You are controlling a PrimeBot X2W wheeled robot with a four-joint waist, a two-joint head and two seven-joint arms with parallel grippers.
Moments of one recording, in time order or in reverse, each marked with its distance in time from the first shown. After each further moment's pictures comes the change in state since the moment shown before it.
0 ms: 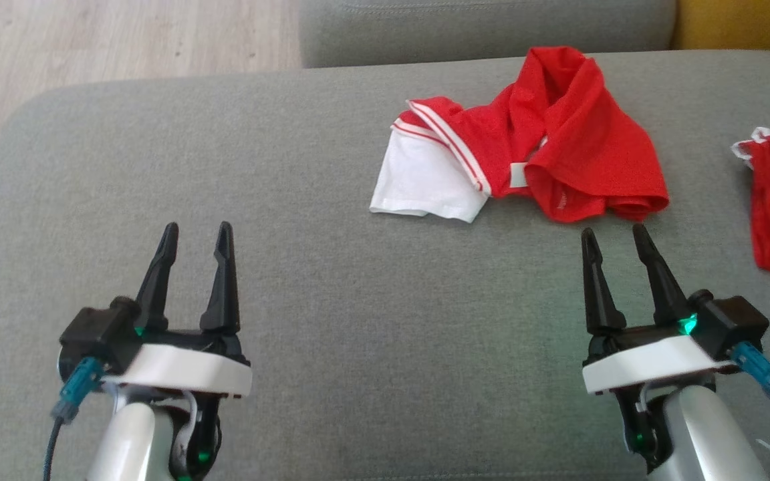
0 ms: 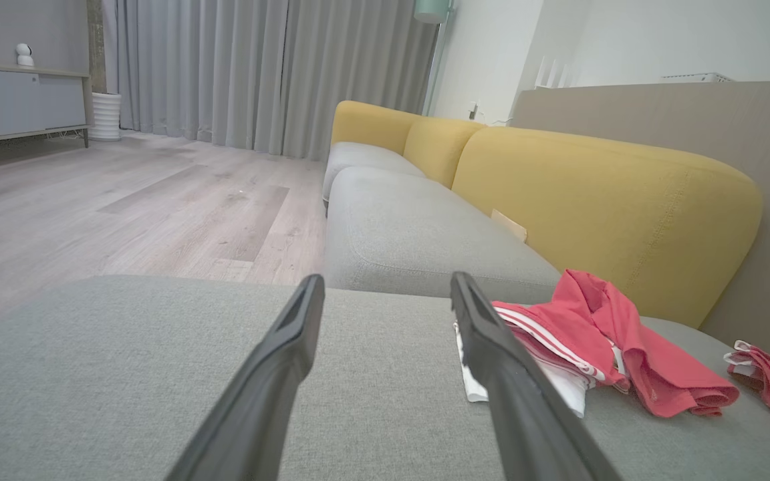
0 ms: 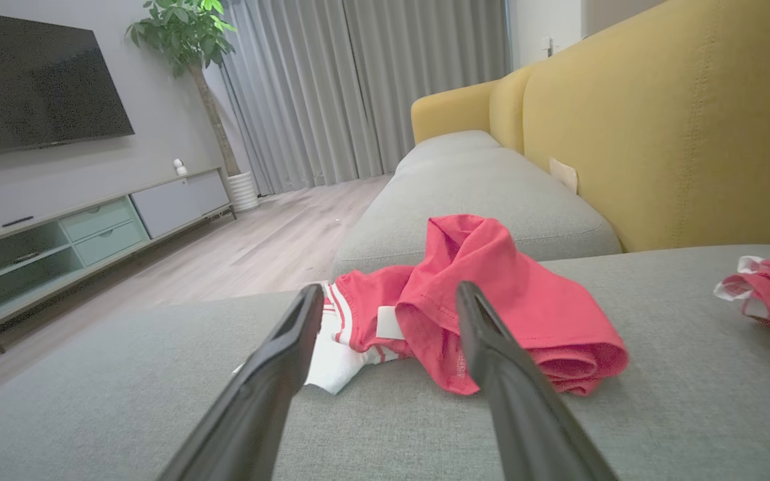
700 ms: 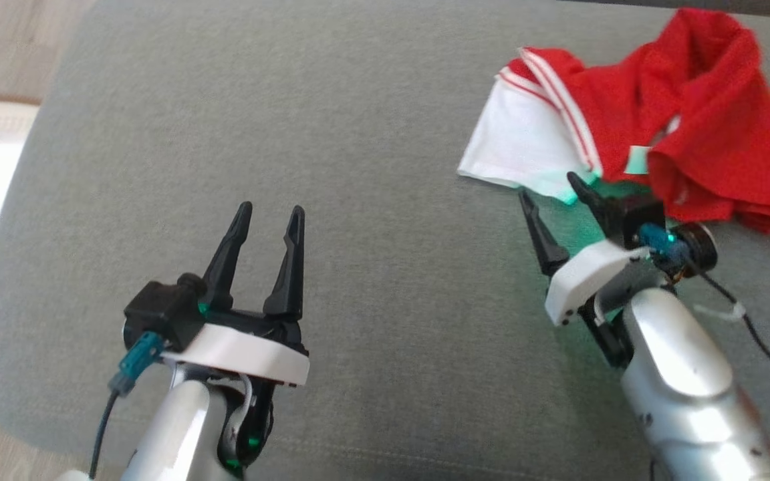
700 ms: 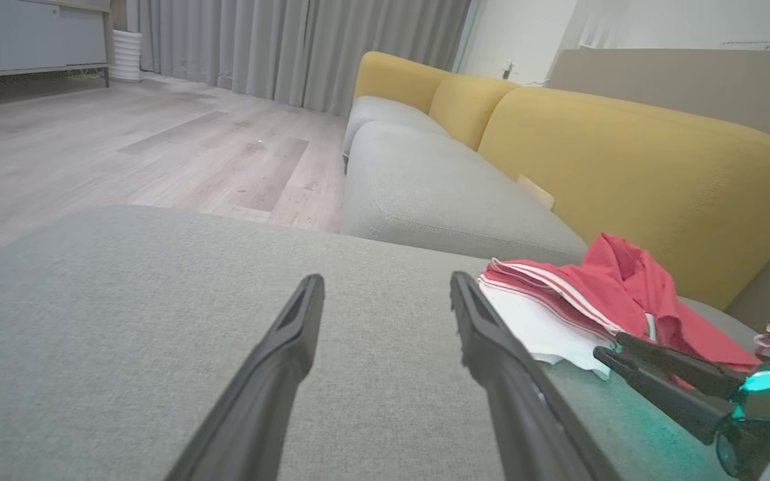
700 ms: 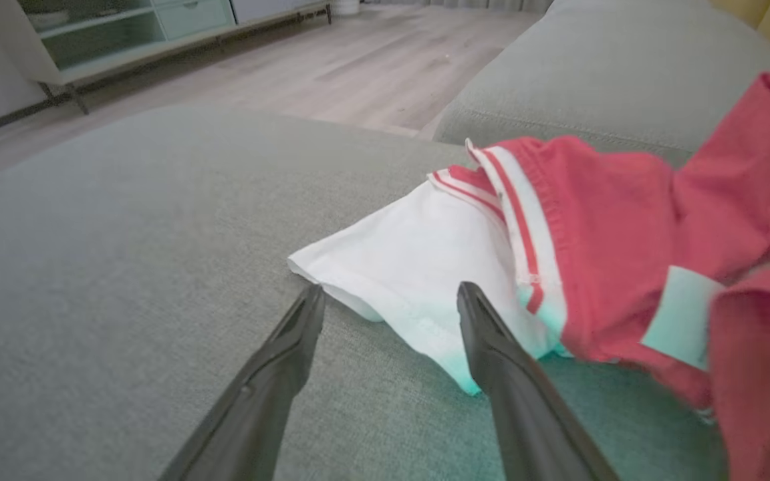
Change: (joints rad) left arm -0.073 -0.009 -0.166 0.012 -0.057 0.023 0.000; right arm -0.341 -0.030 0.138 0.354 -0.156 0.000 0.164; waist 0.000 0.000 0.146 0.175
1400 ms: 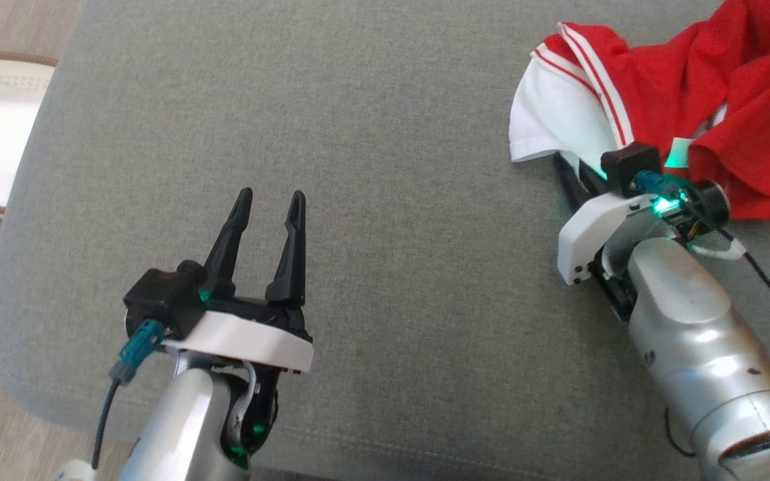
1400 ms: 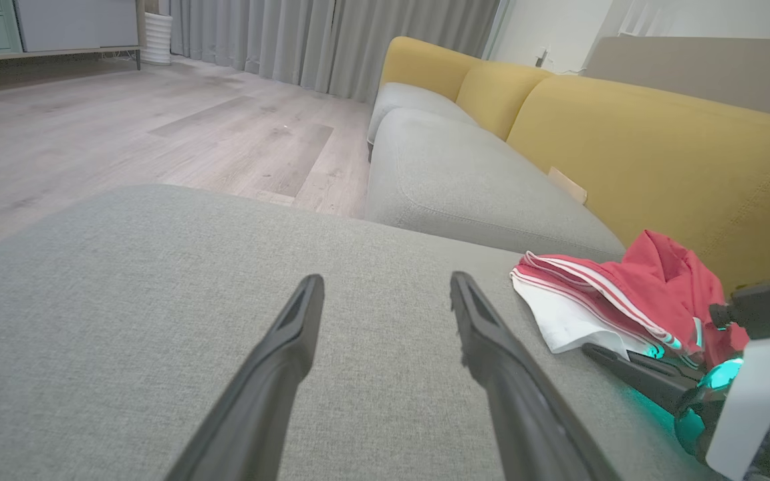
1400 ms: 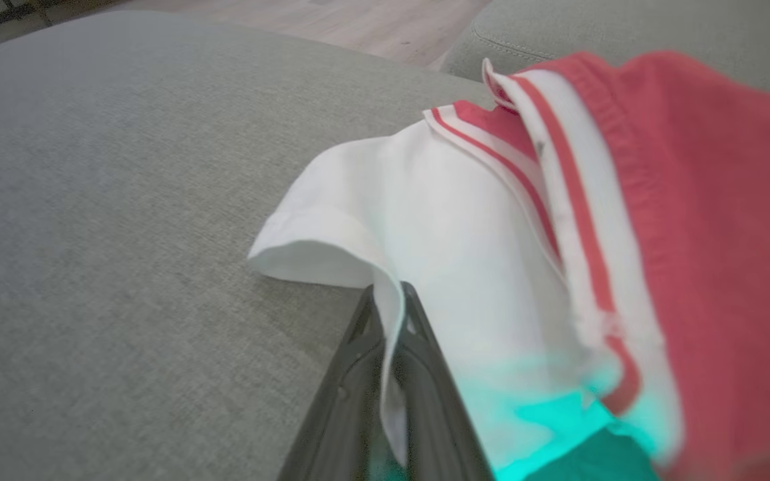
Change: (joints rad) left arm -0.033 0.000 -0.021 -0.003 -0.027 0.031 0.000; right arm -0.303 -0.021 0.055 0.454 -0.033 0.000 -0.058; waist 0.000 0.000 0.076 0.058
